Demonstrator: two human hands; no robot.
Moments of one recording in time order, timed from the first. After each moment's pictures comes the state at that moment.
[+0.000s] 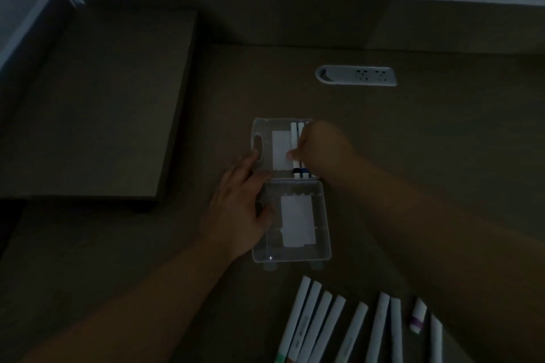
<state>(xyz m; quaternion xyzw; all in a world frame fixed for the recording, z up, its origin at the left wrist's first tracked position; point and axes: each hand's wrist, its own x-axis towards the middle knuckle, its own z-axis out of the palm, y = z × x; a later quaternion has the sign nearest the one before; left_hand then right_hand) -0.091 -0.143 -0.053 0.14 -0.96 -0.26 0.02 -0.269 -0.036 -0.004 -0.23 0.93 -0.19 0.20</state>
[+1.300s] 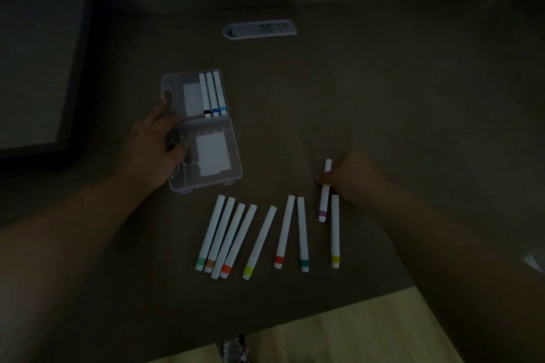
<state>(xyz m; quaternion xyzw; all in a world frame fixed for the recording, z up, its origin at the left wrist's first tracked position) -0.094 -0.142 -0.061 0.13 -0.96 -0.23 0.03 -0.167 0.207 0.006 0.05 0.91 -0.26 0.32</state>
